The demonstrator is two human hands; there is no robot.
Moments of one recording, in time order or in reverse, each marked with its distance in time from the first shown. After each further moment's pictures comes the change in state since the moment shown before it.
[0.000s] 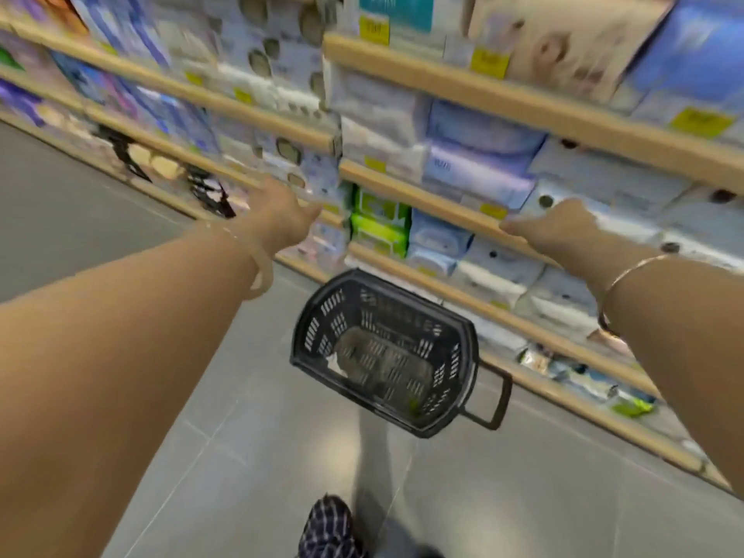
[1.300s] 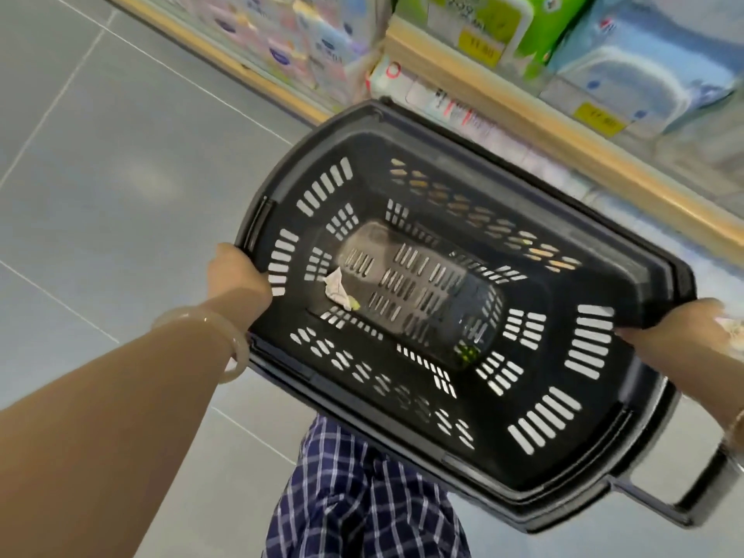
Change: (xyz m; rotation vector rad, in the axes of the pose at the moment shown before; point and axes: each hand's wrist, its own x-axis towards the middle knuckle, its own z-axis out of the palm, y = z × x) left_hand 0.281 -0.291 0.360 0.113 -0.090 -0.529; right_hand 0.218 0.251 0.375 -0.485 -0.130 0.663
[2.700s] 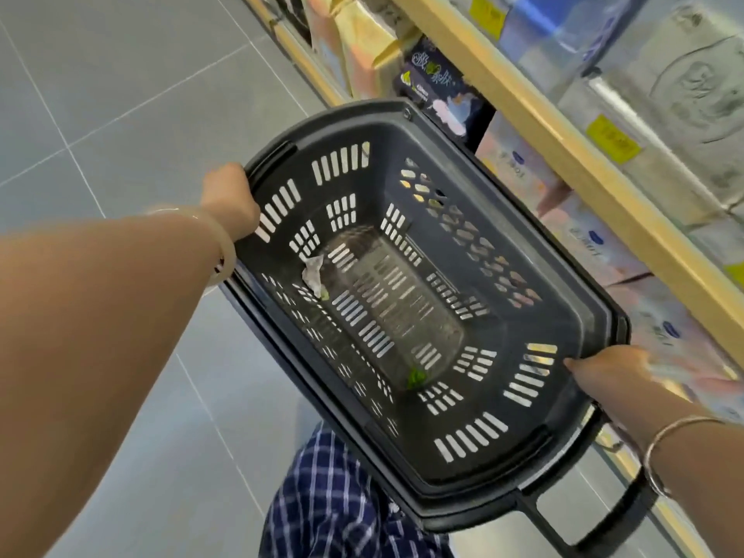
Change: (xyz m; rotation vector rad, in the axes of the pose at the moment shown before) left_hand 0.472 -0.054 -0.421 0.034 0.230 0.068; right_hand -0.270 -0.590 0.061 -0.666 -0.086 -0.464
